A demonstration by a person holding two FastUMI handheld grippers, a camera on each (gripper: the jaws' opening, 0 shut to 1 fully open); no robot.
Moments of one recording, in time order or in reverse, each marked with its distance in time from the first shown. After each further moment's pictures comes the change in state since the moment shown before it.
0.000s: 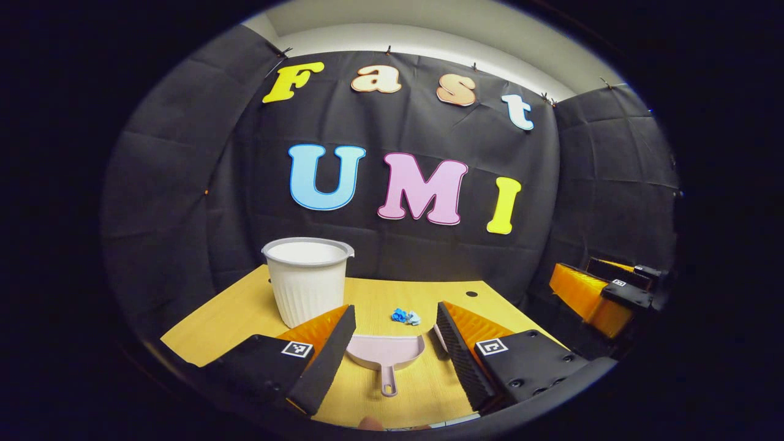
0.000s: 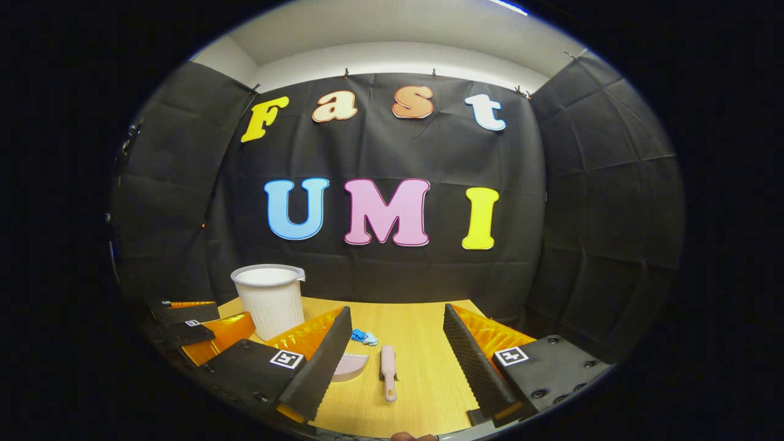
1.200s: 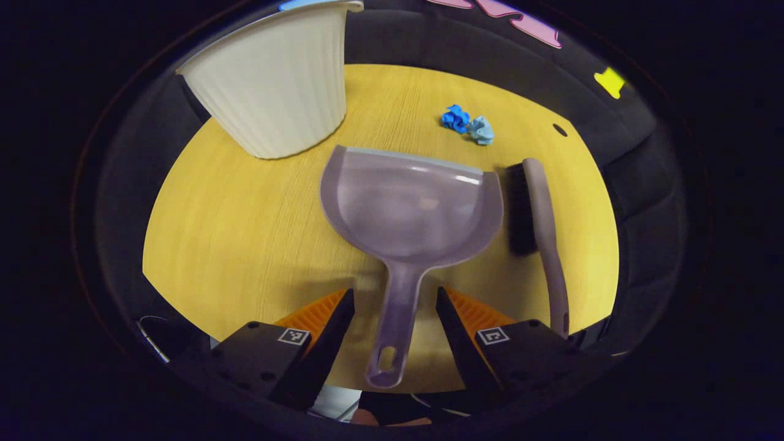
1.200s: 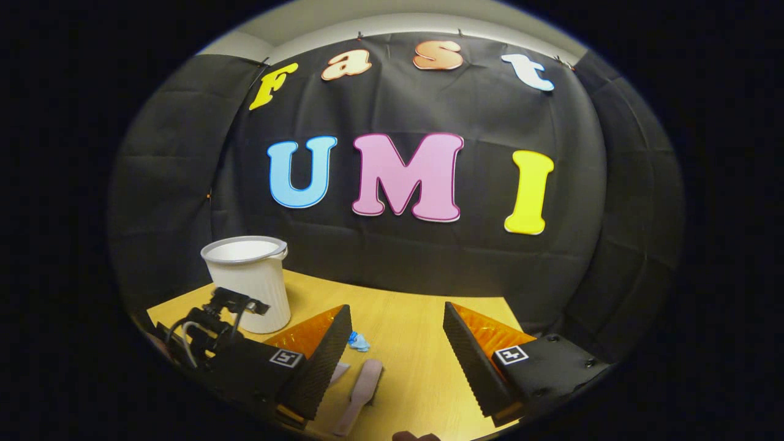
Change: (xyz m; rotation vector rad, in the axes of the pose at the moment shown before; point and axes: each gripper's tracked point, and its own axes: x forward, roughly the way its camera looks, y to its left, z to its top) left arm 0.139 0.009 -0.229 -0.165 1.177 0.214; right arm 0.175 -0.045 -0.075 -0.019 0.193 0.180
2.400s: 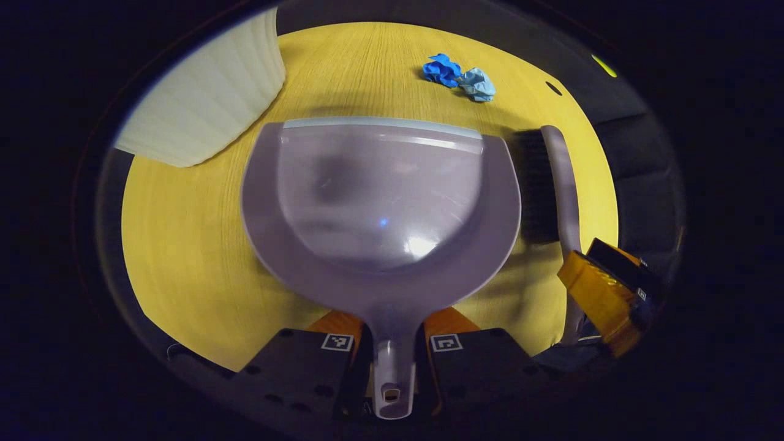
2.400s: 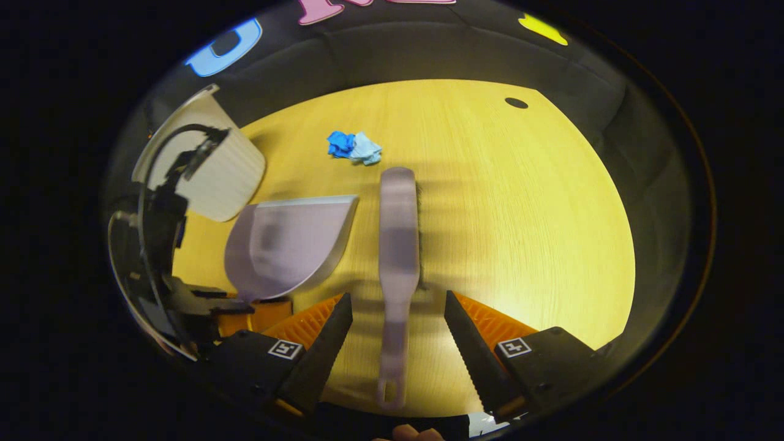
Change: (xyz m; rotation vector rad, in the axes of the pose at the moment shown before) left arm 0.032 -0.014 0.024 0.161 0.175 -0.134; right arm 0.005 0.050 -0.237 0.222 1.008 -0.051
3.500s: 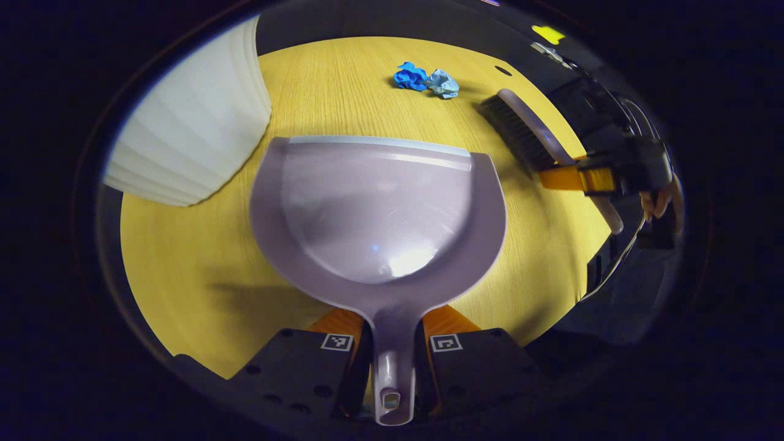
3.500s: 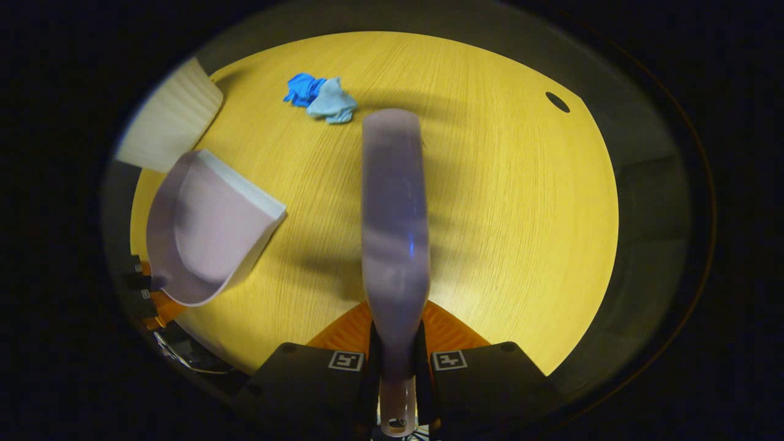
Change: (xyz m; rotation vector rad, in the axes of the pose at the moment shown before) left arm -0.025 0.058 -0.007 0.314 -0.027 -0.003; right arm 0.048 -0.048 0.052 -0.200 0.236 -0.118
